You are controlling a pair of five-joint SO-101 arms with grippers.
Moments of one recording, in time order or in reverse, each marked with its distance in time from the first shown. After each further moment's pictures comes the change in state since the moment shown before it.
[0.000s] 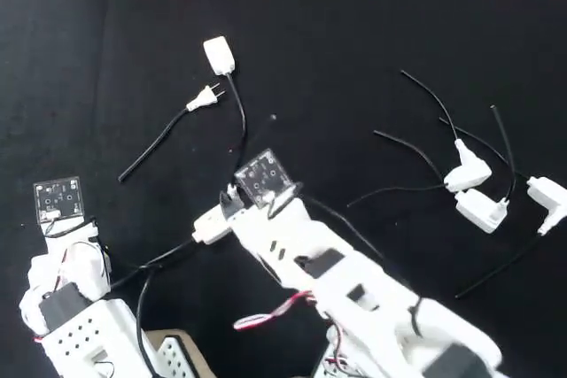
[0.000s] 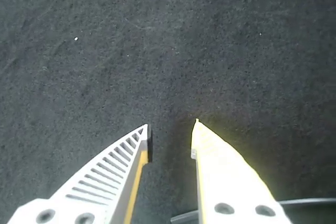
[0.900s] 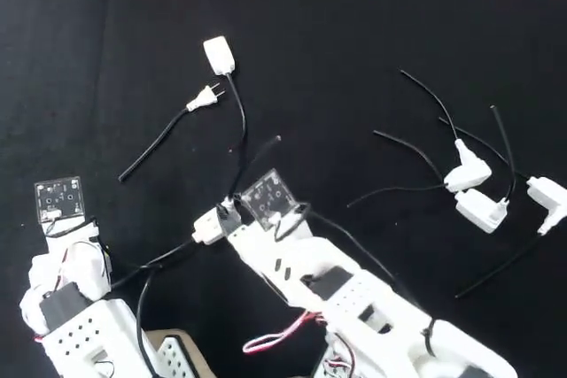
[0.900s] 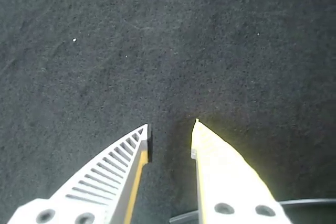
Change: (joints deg) left arm 0.4 0.0 0.0 0.0 0.0; right arm -3.5 -11.7 7.7 0.8 -1.8
